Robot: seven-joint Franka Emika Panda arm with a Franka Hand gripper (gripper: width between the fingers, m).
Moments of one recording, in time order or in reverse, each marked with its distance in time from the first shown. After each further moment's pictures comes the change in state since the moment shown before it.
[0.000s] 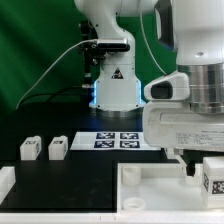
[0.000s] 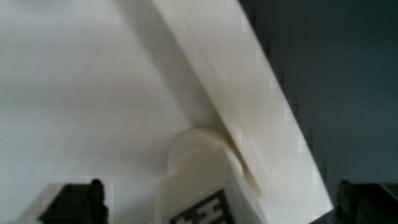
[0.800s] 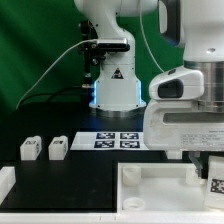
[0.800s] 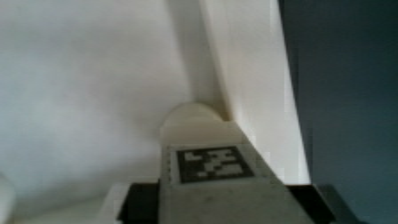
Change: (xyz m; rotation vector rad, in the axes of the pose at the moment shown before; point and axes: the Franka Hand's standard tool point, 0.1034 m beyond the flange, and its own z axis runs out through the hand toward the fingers) arm 0.011 -0.004 -0.004 -0.035 -0.006 0.027
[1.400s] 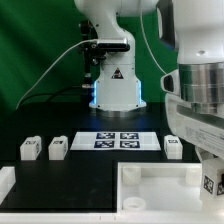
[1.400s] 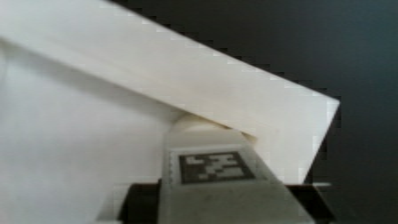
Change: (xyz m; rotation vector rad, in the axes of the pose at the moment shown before) arm 0.001 -0.004 0.004 0.052 0.002 0.901
